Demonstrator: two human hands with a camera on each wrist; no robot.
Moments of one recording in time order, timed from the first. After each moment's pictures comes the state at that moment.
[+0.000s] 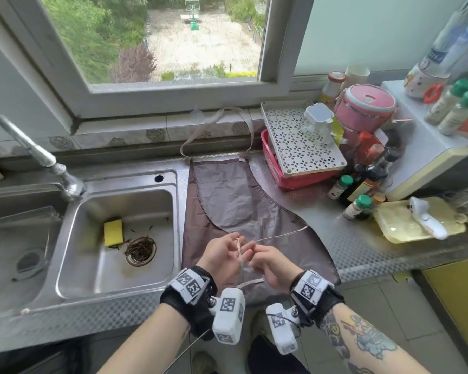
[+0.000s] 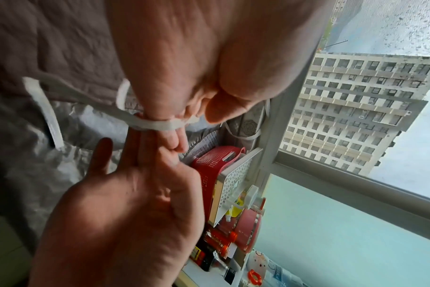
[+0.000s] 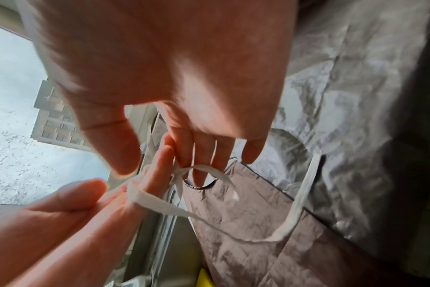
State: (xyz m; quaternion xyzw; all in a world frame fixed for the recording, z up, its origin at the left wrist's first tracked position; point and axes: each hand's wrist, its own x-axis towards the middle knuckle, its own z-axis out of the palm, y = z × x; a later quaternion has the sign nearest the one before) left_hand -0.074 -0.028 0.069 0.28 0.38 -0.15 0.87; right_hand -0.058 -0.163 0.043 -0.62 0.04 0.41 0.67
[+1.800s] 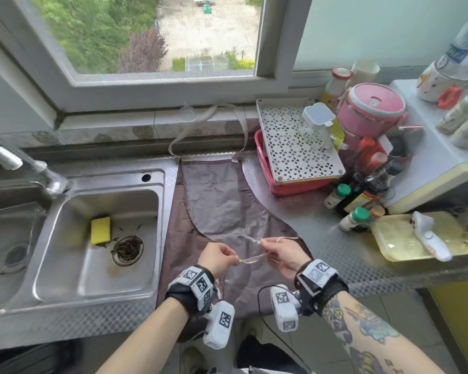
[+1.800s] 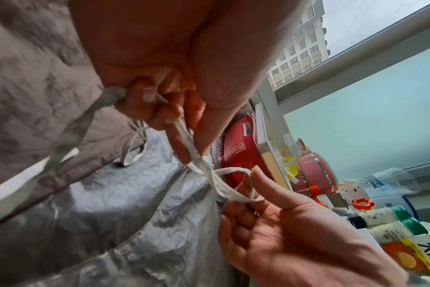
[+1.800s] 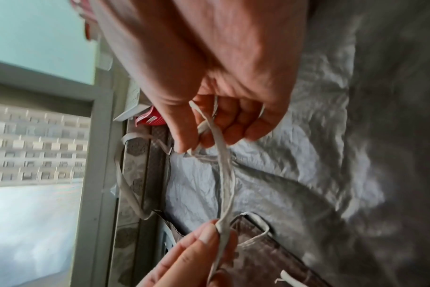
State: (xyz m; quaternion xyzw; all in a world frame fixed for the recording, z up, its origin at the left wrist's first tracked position) left_hand -0.032 -0.051 0.018 0.80 0.27 -0.22 0.50; right_hand 0.025 -0.224 0.011 -0.61 0.24 0.36 0.66
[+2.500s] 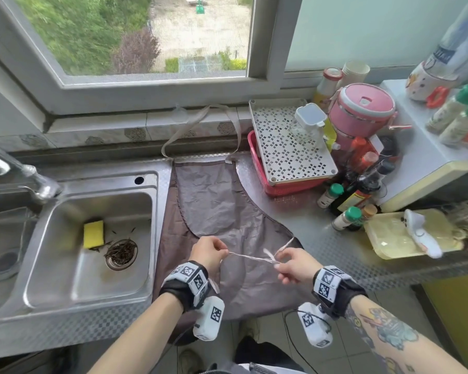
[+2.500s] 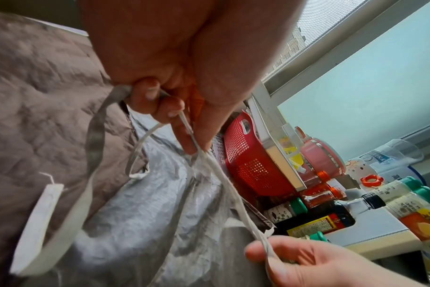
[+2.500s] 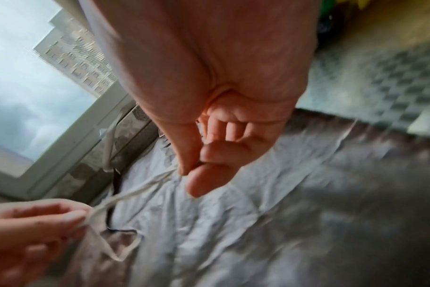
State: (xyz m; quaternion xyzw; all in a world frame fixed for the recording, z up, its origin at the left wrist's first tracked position) left_hand -0.019 -0.043 0.019 0.85 0.27 -0.18 0.41; right_hand 0.022 -0.278 0.016 -0.79 0.11 0.44 0.42
